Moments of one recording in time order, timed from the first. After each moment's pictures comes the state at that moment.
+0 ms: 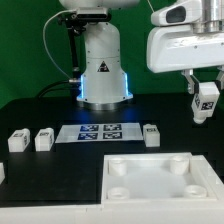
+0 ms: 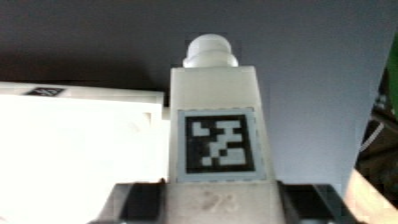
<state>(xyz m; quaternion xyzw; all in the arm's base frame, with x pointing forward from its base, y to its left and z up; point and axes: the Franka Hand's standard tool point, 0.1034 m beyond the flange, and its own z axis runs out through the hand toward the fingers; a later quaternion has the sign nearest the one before) 0.488 0.175 0.139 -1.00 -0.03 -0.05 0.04</state>
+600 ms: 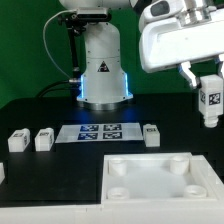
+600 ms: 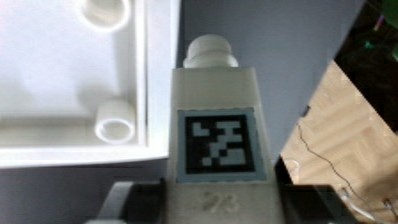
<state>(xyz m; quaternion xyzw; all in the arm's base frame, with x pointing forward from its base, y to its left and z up) 0.523 0.175 0.165 -0.97 -0.04 -0.24 0.09</state>
